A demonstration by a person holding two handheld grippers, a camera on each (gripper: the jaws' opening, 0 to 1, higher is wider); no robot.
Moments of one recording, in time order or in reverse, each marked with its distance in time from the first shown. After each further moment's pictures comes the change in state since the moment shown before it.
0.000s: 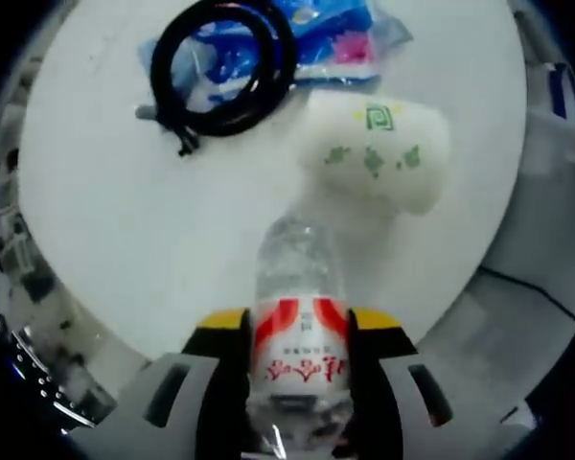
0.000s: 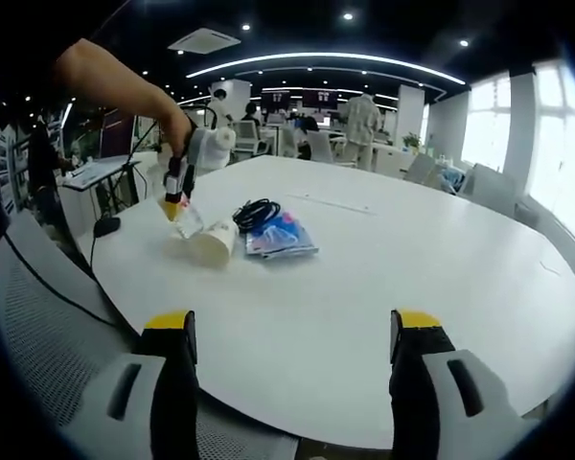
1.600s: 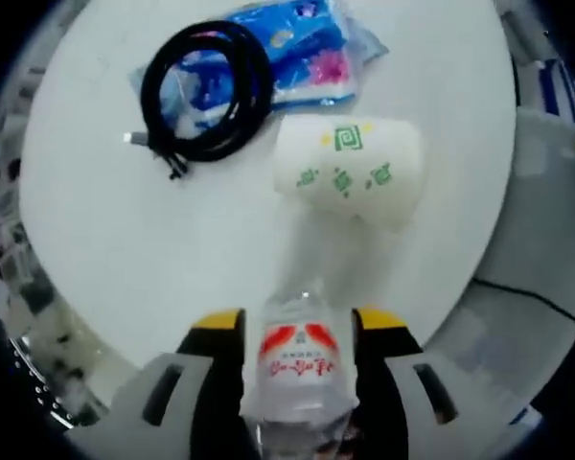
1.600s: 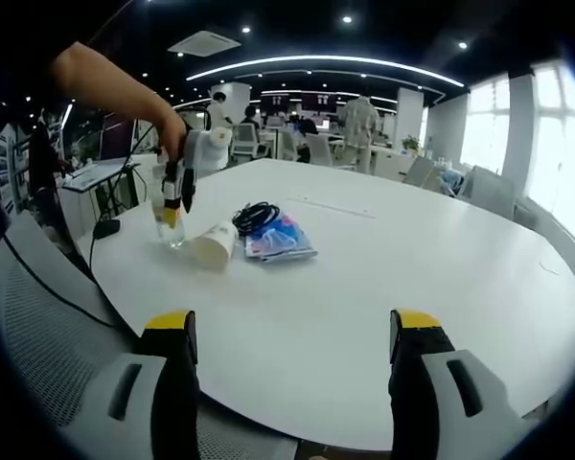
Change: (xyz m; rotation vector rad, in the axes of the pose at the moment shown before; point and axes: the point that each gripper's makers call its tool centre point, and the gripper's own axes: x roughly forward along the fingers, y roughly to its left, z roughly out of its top) left arm -0.006 -0.013 0.014 0.016 -0.124 -0.008; right arm -0.001 0.001 0.002 -0.002 -0.014 0.000
